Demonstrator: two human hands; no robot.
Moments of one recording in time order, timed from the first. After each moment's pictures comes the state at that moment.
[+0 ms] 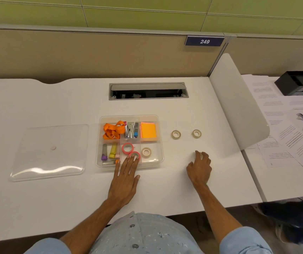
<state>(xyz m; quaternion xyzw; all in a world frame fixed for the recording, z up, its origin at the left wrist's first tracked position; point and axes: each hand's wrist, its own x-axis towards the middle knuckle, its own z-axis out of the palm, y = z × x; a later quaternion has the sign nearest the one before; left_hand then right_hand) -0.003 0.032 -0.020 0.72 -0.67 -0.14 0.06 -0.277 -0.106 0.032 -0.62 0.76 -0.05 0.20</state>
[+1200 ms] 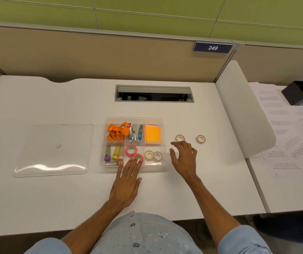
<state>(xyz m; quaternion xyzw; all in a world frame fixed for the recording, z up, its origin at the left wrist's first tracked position) -0.001 0.030 -0.021 0.73 -0.66 -0.17 0.05 -0.214 -0.131 0.052 -0.78 0.60 -0.11 0.16</state>
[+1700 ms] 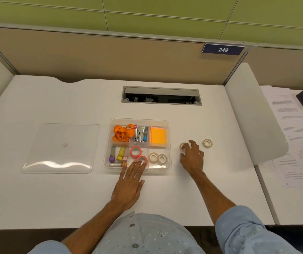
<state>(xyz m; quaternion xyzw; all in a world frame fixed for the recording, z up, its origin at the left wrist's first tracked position) 0.000 0.029 -0.022 0.73 -0.66 -0.16 0.04 -0.220 -0.171 0.046 -0.77 0.62 0.05 0.15</state>
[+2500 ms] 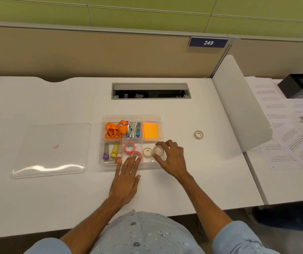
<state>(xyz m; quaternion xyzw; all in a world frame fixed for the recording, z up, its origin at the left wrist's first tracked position) -0.002 0.031 -0.021 0.73 -0.67 -0.15 0.06 -0.191 -0.114 0.049 -0.82 0.52 -0.07 0.20</state>
